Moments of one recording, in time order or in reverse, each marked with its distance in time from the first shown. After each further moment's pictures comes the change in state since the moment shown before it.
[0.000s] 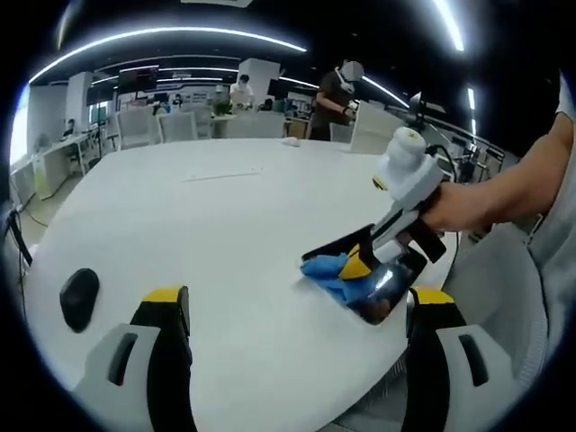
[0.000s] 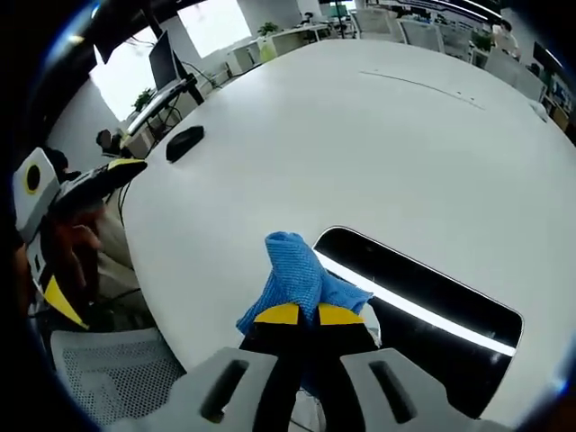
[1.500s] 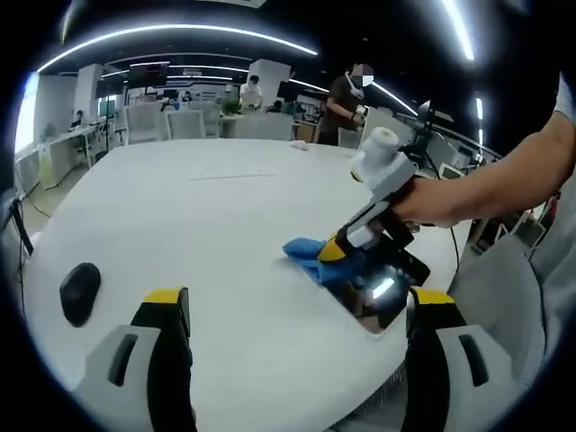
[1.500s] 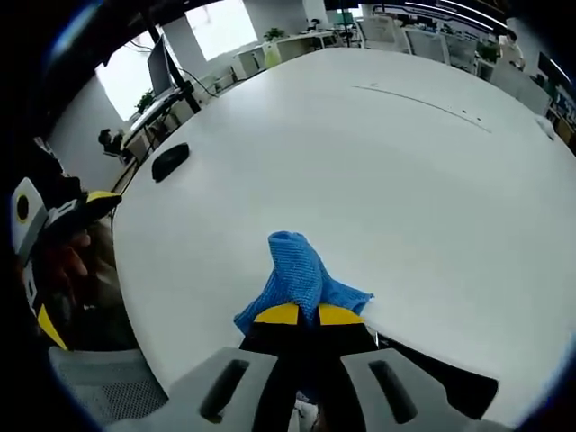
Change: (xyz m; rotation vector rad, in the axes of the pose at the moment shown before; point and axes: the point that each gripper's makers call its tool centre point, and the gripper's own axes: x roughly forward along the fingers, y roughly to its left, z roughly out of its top) left arm 0.001 0.004 0.004 -0.039 -0.018 0.020; right arm 0.017 -0.029 0.042 -0.037 -0.034 0.003
